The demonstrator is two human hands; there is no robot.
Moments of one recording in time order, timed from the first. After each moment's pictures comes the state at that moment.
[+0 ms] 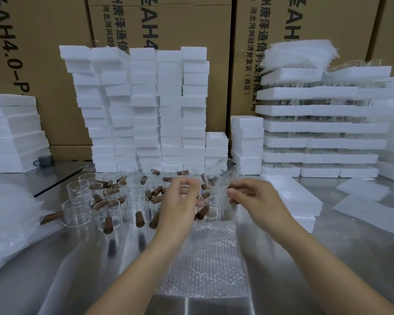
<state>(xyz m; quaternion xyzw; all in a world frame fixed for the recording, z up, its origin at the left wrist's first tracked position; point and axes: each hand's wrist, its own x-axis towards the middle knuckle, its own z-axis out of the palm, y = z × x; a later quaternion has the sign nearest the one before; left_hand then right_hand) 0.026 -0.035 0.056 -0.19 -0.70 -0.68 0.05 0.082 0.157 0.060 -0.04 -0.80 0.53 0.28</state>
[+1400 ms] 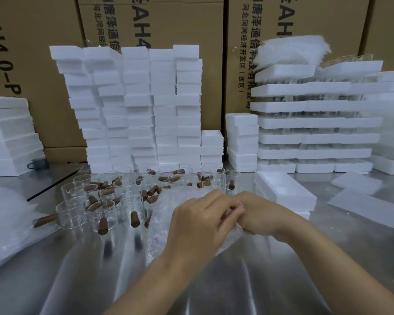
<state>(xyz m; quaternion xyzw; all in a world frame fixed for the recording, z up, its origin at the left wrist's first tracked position) 0.063 -0.019 0.041 -0.48 -0.69 -0.34 0.42 0.104 0.155 0.075 0.01 -0.91 0.42 0.02</state>
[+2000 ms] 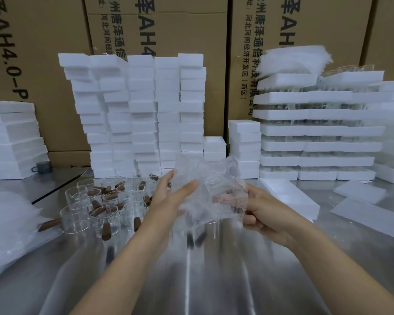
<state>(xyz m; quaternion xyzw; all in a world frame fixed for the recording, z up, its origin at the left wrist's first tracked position) 0.013 -0.053 0.068 -0.20 -0.61 -0.76 -0.07 0.099 0.161 0.079 0.02 -0.72 0.70 0.03</state>
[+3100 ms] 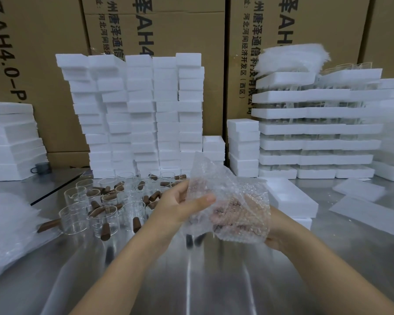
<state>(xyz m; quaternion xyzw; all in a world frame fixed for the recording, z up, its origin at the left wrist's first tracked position) 0.017 -0.053 0.065 -0.36 -0.63 -0.68 -0.12 0.117 0.140 0.078 0.06 -0.70 0.71 0.04</state>
